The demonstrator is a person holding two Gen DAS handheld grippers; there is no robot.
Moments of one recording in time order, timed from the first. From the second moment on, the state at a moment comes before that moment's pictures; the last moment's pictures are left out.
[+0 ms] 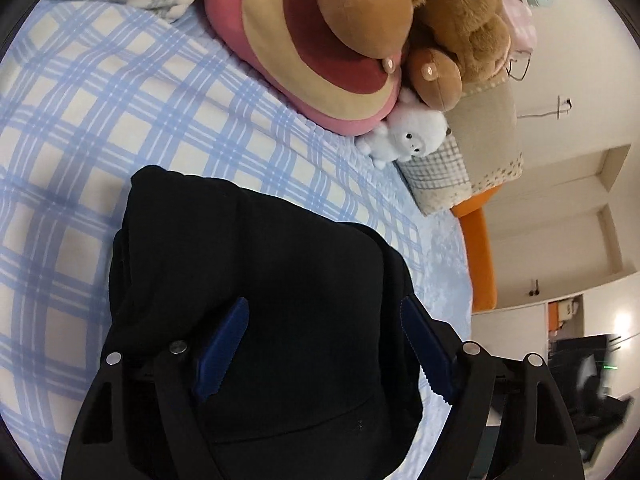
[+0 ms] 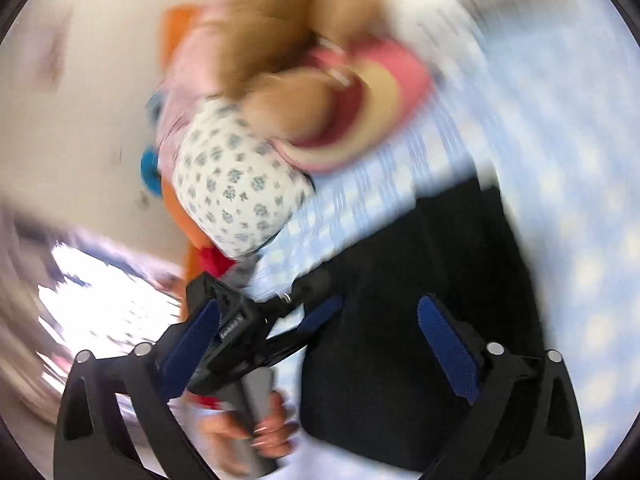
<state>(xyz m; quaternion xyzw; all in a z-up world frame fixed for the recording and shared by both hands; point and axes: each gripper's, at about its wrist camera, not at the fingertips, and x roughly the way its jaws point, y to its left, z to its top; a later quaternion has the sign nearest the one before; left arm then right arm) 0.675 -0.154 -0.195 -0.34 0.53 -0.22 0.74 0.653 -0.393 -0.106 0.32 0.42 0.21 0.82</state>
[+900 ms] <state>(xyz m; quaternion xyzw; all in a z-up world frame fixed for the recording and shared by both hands) 0.632 -0.086 -0.163 -0.23 0.58 -0.26 0.74 0.635 -0.400 -0.152 0.16 0.48 0.16 0.84</state>
